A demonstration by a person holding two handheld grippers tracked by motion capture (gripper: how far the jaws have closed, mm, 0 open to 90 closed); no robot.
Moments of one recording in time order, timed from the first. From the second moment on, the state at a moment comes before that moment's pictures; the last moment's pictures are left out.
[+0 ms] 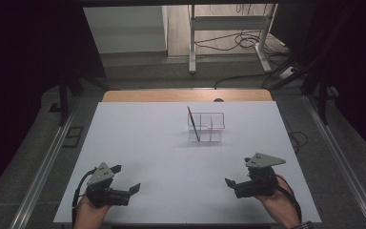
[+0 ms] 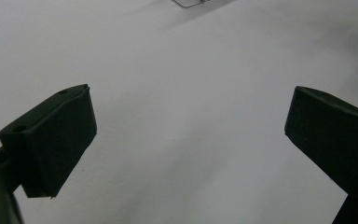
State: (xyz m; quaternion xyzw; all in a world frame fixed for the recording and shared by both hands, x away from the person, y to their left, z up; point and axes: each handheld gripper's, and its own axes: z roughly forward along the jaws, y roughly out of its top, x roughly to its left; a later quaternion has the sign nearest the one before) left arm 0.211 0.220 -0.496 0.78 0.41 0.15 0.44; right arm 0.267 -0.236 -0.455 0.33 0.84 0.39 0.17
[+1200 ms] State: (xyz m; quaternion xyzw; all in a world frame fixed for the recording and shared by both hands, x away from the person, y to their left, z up) left arm 0.211 0.219 -0.495 0.78 0.41 0.15 0.44; right arm 0.253 -0.259 -0.455 0.36 0.83 0.39 0.17
